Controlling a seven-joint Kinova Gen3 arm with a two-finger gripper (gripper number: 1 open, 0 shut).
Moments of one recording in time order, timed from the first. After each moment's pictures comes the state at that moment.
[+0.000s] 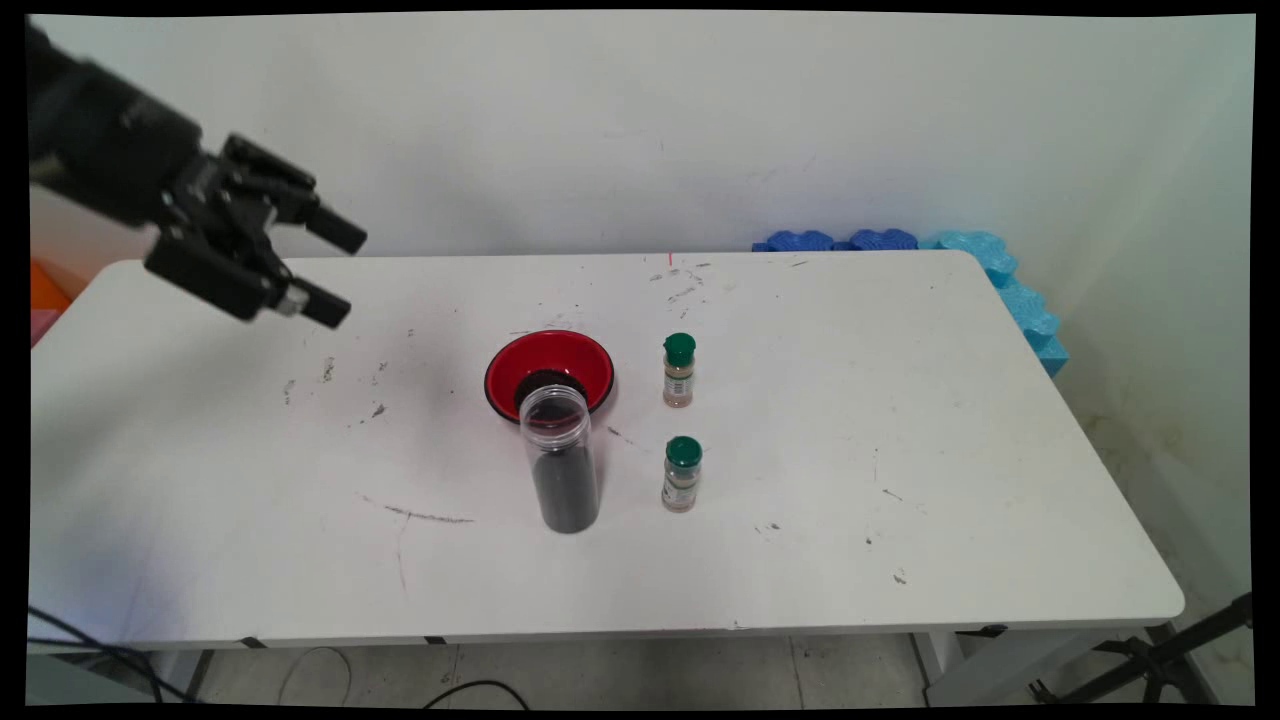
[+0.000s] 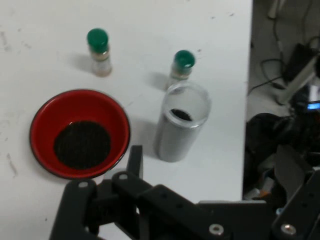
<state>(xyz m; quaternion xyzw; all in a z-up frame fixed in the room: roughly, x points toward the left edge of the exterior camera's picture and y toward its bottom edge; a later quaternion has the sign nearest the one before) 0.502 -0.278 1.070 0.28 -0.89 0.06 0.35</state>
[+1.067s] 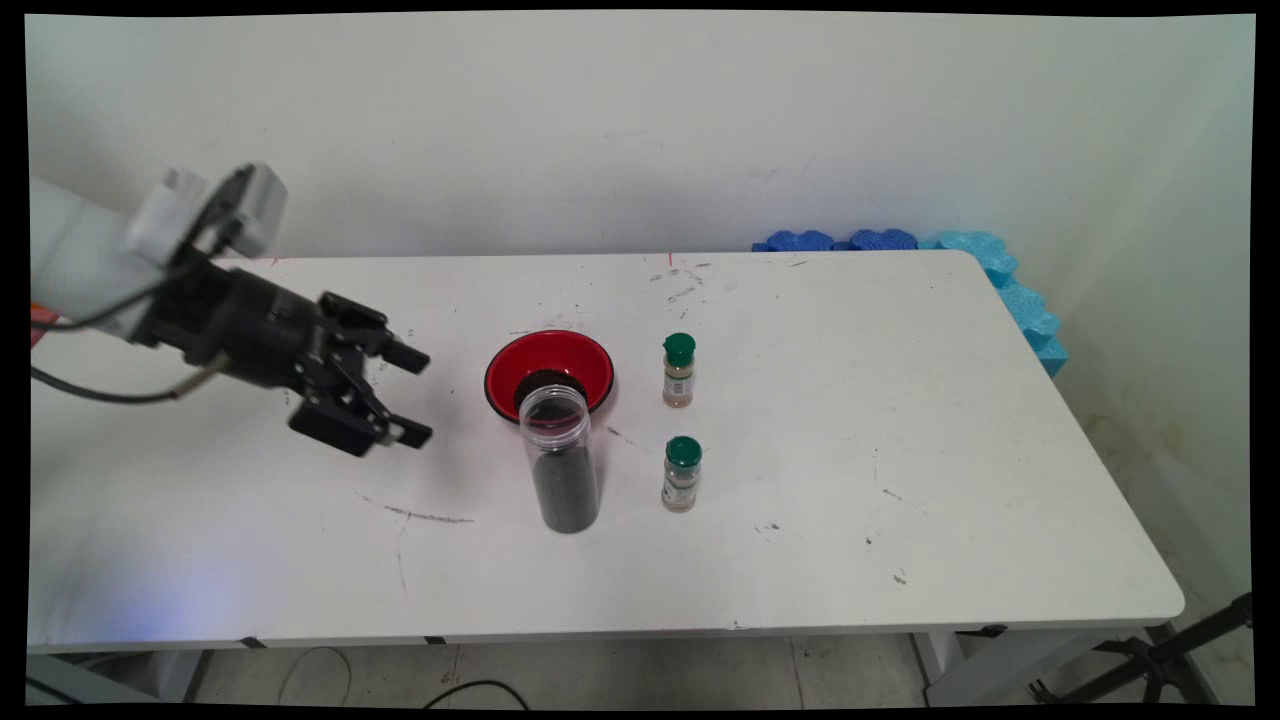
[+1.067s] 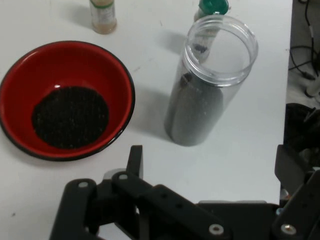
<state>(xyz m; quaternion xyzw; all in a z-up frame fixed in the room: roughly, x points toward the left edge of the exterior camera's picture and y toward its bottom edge) 0.481 -0.274 0.931 0.30 -0.89 0.07 0.35</state>
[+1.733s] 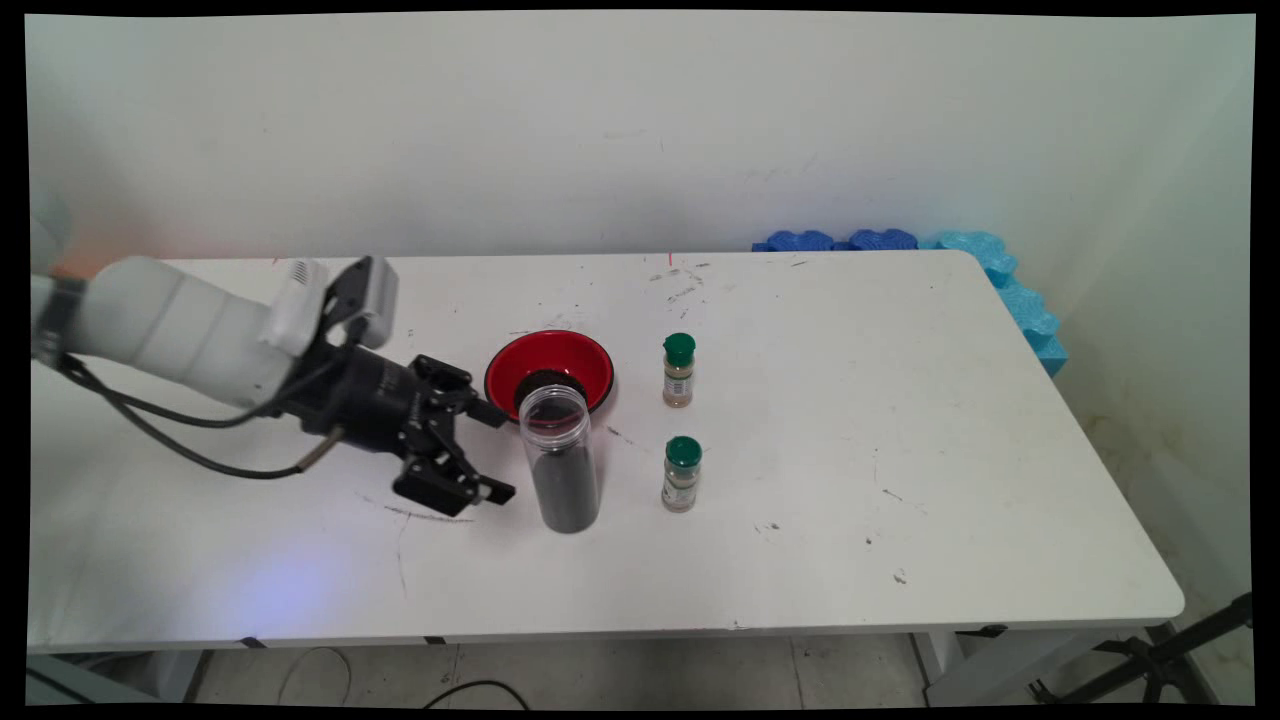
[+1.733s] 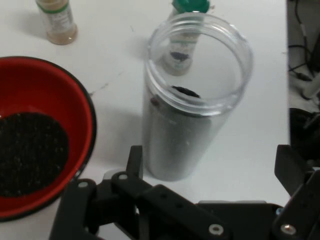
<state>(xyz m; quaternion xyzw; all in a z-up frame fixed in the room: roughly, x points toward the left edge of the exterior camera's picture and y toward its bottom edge) 0.426 -0.286 0.864 0.27 -0.89 0.06 0.36</state>
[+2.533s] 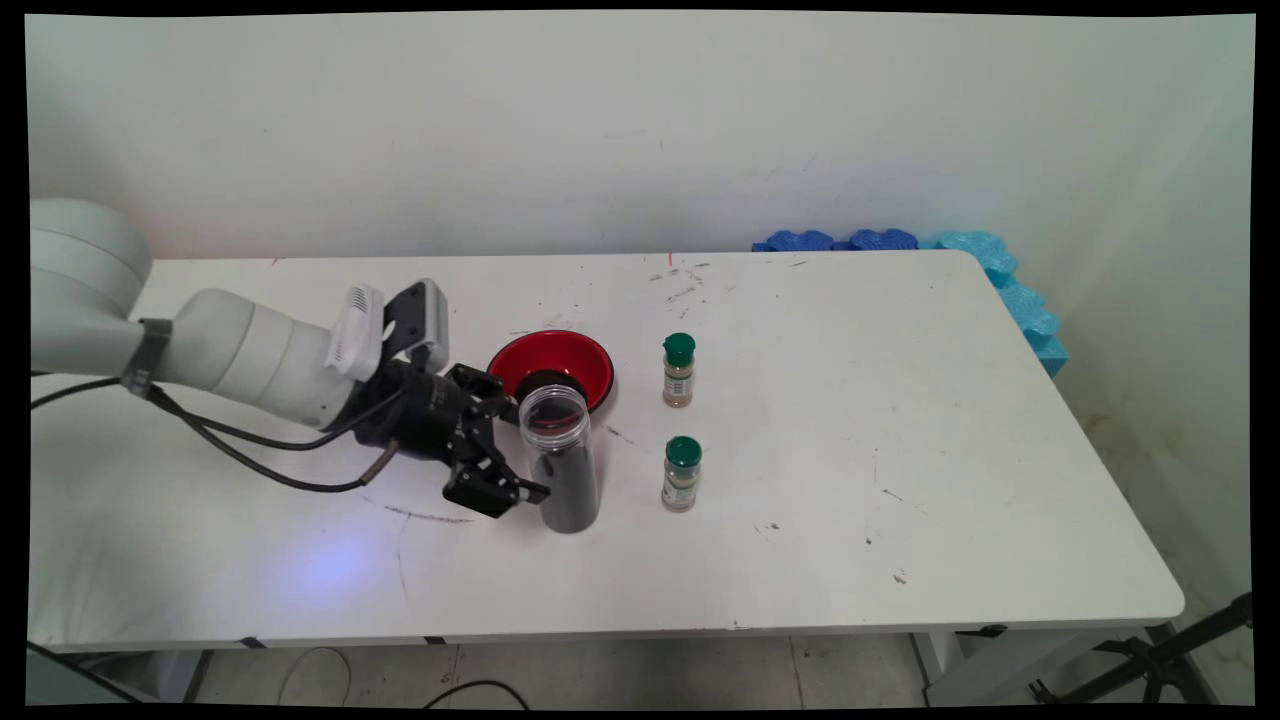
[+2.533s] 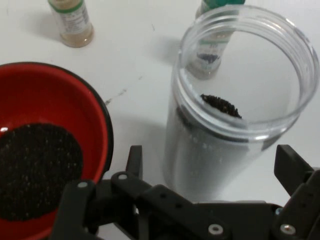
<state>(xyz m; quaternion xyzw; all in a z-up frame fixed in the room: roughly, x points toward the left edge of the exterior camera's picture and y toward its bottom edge) 0.403 -0.301 0.832 0.27 -0.89 0.09 0.35</state>
